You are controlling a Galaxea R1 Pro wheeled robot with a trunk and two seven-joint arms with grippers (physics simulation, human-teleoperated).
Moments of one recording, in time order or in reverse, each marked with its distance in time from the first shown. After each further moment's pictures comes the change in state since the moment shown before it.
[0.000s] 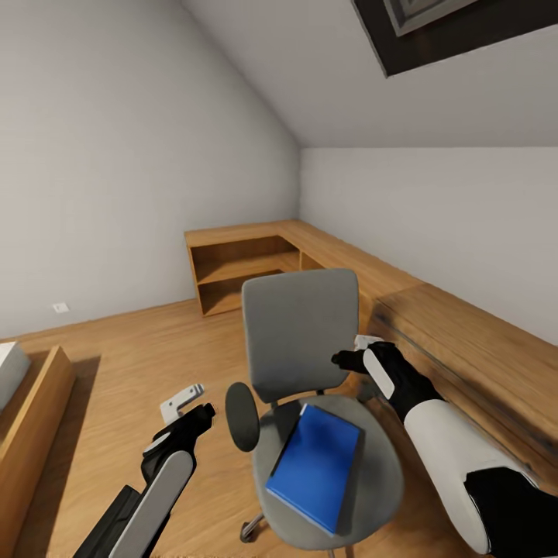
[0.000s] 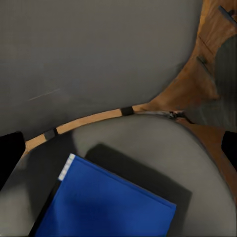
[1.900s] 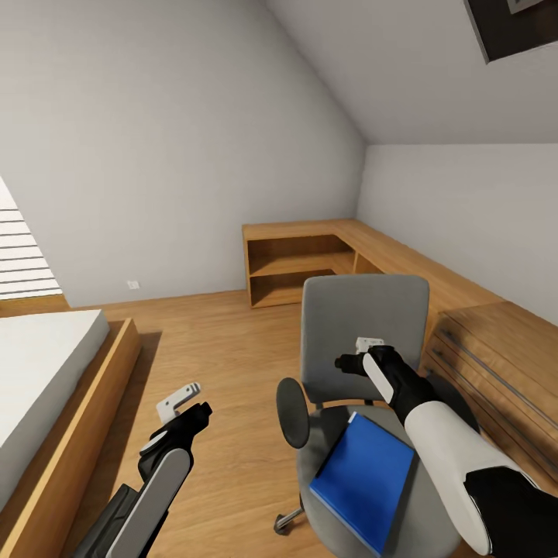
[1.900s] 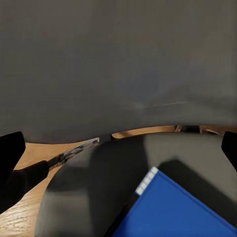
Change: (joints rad) left arm 0.000 -0.002 0.022 0.000 -0.001 -0.002 0.000; right arm 0.002 -0.003 0.011 0.030 0.063 -0.026 0.005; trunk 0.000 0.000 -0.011
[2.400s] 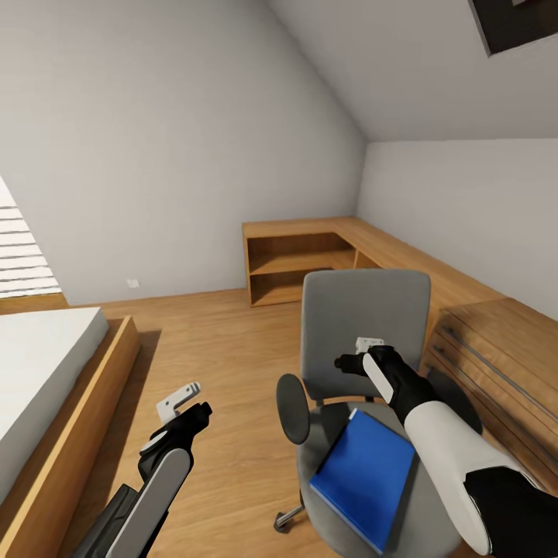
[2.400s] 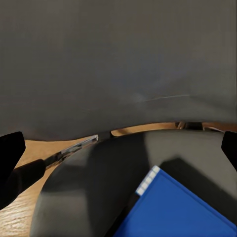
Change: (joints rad) left arm 0.000 0.000 0.000 0.000 0.001 0.000 0.000; right arm 0.000 0.001 0.000 0.000 0.000 0.001 -0.001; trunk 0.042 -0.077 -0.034
